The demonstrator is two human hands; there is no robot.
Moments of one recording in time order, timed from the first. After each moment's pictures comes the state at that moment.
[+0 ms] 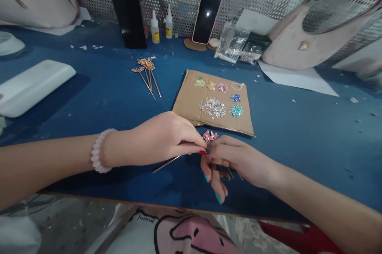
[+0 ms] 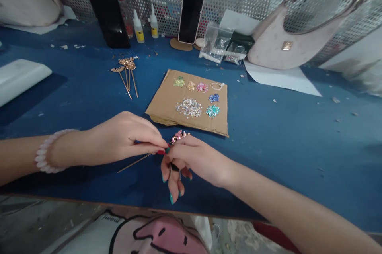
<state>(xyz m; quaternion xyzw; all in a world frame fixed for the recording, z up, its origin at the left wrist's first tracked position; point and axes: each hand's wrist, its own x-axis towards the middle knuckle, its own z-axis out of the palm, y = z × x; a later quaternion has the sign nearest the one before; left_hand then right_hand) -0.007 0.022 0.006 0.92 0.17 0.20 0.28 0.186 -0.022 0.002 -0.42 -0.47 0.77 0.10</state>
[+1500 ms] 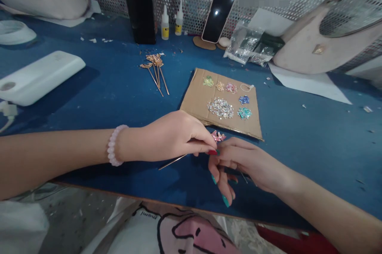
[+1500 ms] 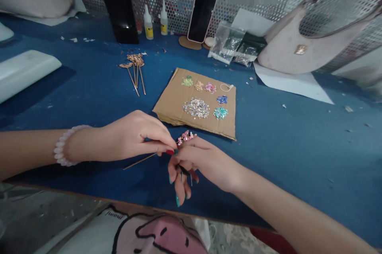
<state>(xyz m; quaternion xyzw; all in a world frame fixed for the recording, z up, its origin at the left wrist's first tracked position) -0.007 0.022 -0.001 0.90 0.17 0.22 0.33 0.187 -0.023 0.007 -0.45 -0.46 0.77 0.07</state>
